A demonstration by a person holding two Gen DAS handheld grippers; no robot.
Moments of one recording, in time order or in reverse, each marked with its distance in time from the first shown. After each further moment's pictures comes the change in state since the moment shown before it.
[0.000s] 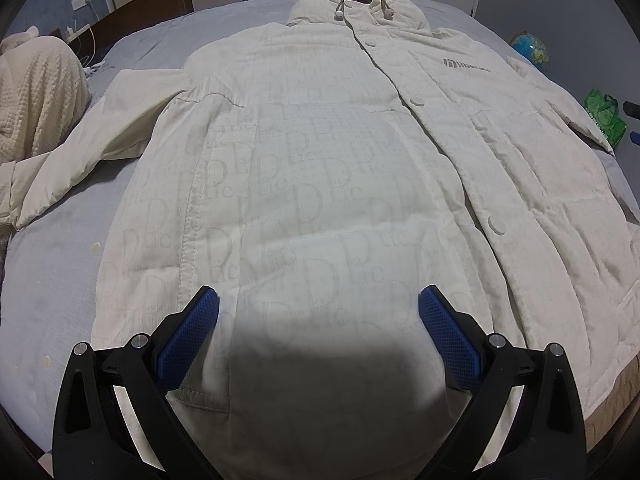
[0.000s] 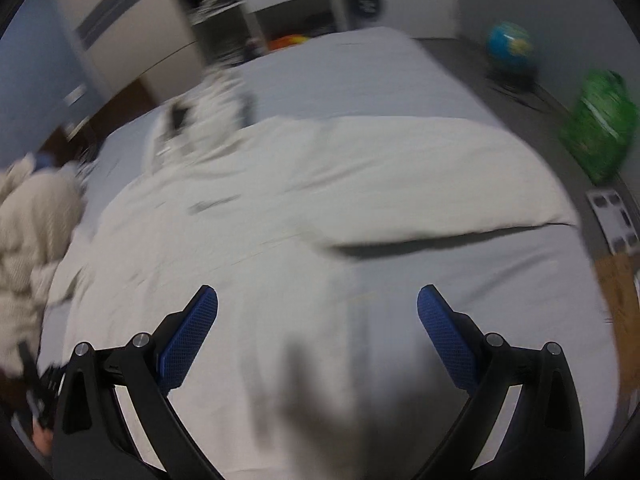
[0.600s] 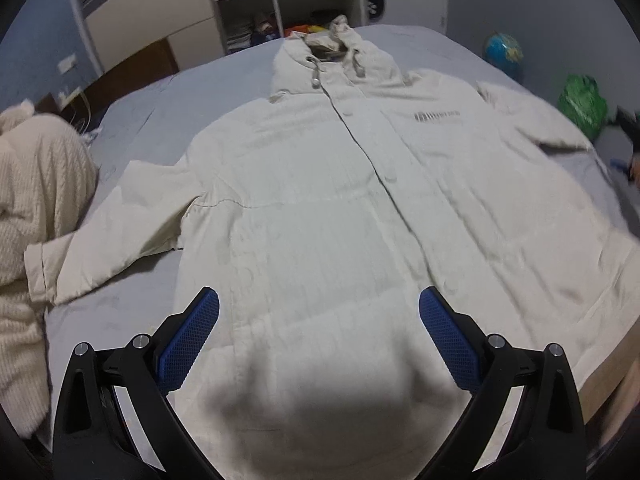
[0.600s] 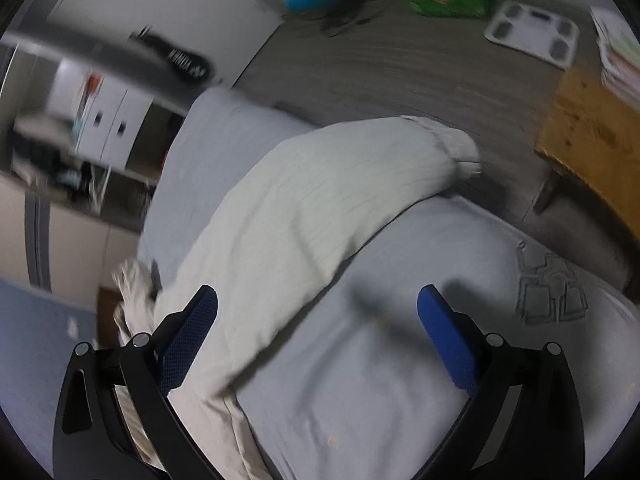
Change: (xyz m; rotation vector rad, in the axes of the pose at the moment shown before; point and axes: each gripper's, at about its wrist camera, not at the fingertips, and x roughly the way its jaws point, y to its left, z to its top) left arm -0.066 -0.013 0.046 0.113 -0.104 0.028; right arm 0.022 -0.259 0.003 0.783 -0.089 0.109
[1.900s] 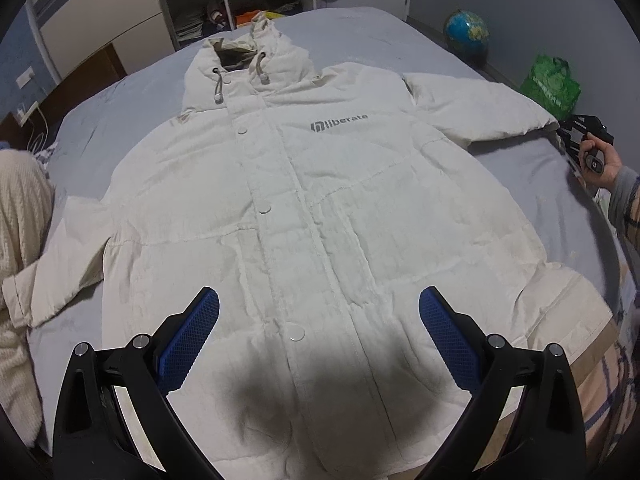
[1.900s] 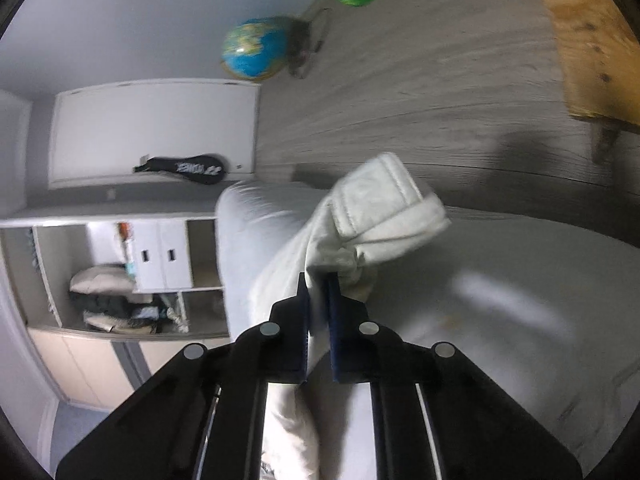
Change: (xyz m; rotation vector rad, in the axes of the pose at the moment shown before) left arm -0.005 -0.116 0.049 0.068 0.090 -0.099; right arm 0.059 -0.072 0.081 0.423 -0.117 0.331
